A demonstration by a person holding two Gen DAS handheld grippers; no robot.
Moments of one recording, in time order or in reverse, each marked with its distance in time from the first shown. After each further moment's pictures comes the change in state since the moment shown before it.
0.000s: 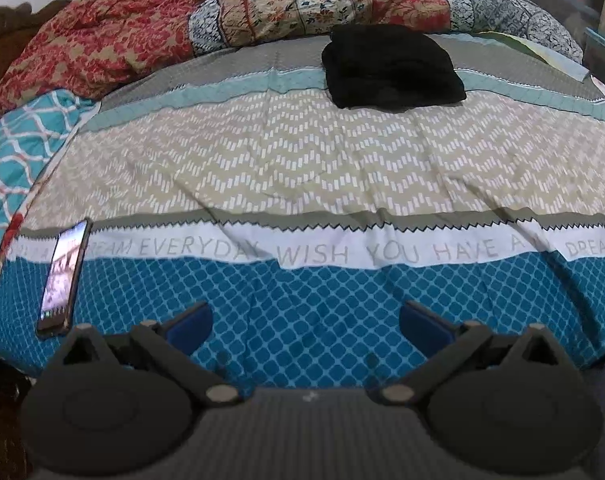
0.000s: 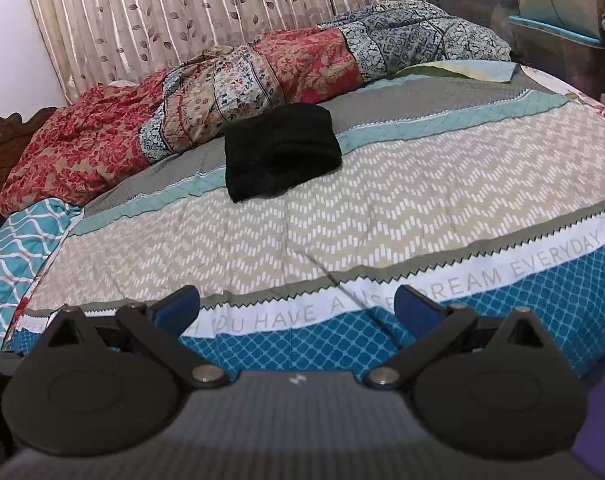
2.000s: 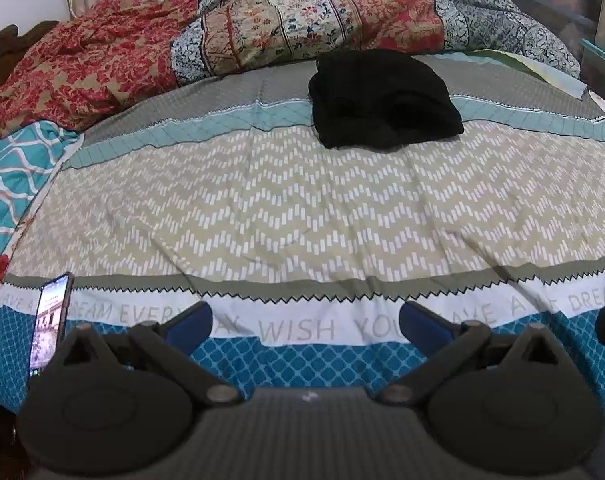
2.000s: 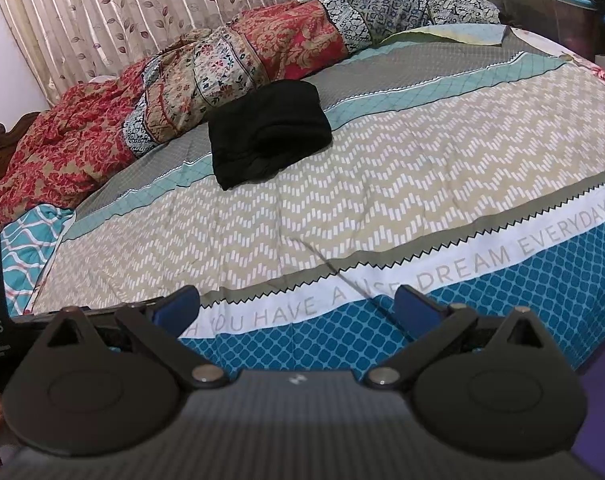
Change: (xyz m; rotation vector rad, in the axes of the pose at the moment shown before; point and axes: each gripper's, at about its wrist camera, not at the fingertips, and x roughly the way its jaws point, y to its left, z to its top) left arm 0.023 -0.011 0.045 0.012 -0.044 -0.020; right arm 0.018 -0.010 0.006 0.079 0.088 -0.010
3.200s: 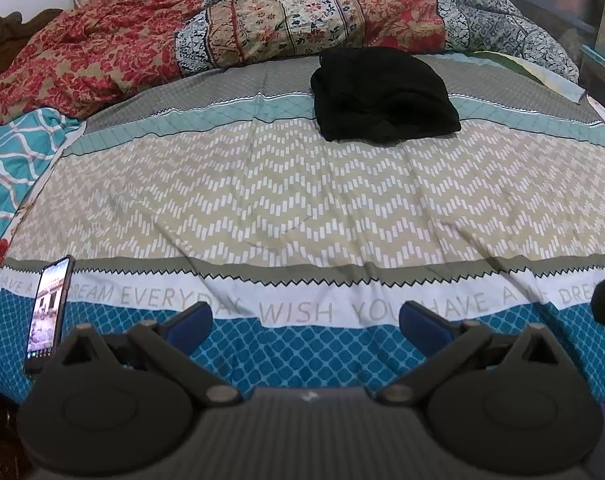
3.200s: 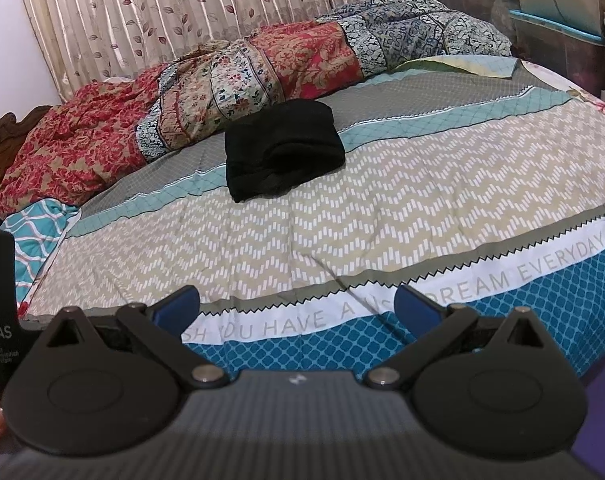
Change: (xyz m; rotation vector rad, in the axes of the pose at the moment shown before) left arm -0.011 0.006 -0.010 -0.026 0.009 -0.018; right arm -0.010 0.022 -0.003 -0.072 -0.057 -0.009
